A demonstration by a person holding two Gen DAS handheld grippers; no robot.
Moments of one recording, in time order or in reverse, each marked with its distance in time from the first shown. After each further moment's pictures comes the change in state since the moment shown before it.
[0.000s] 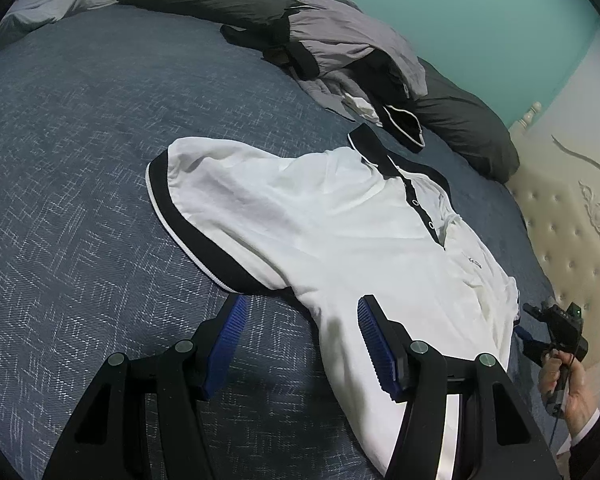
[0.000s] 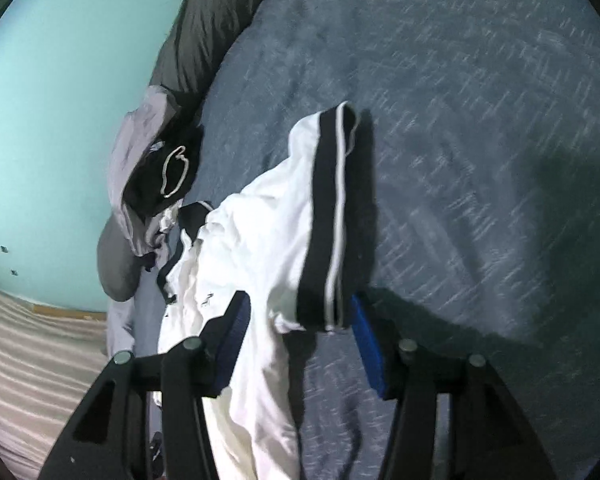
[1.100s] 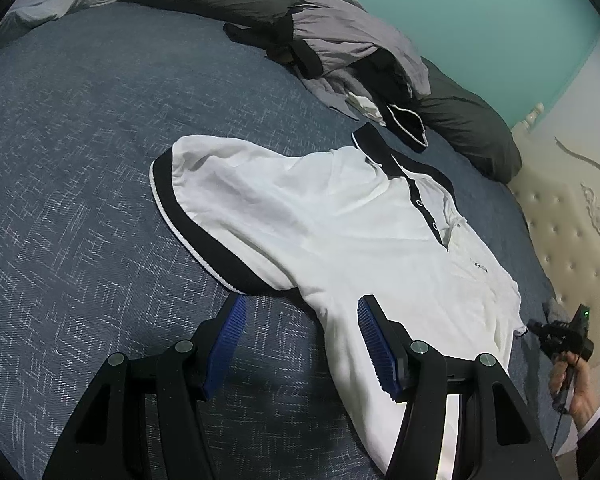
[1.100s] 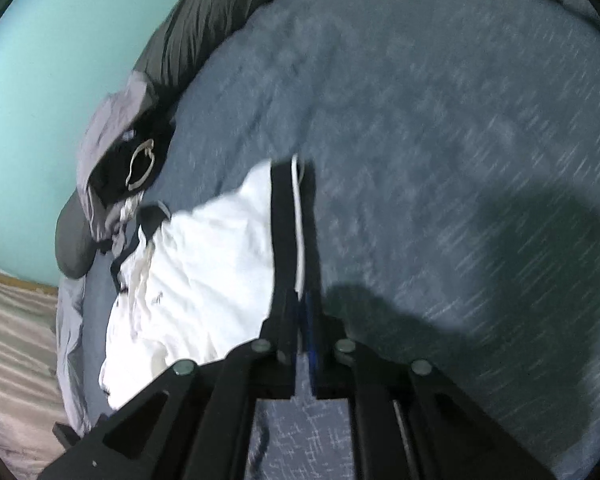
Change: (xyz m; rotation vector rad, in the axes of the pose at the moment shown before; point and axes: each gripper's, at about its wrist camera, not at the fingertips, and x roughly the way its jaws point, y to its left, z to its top) left arm 0.002 0.002 0.001 -0.008 0.003 0.008; right arm -0.039 -0.016 0.031 -0.141 -0.030 -0.174
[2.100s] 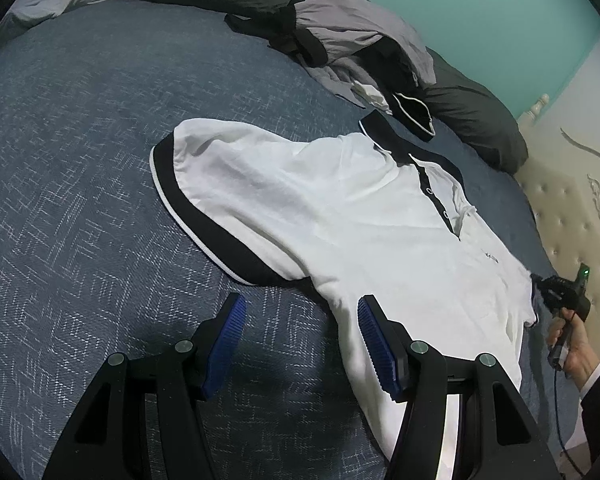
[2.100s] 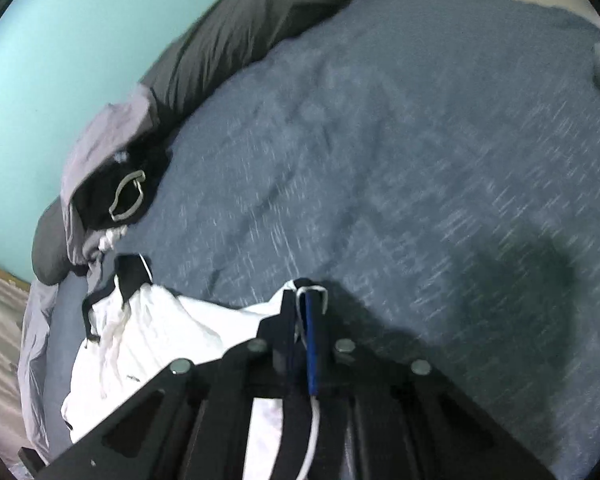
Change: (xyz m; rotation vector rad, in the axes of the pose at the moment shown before) left arm 0.012 0.002 -0.005 0.014 0.027 0.021; right arm 0.034 0.036 0.058 -0.140 -0.153 -0.071
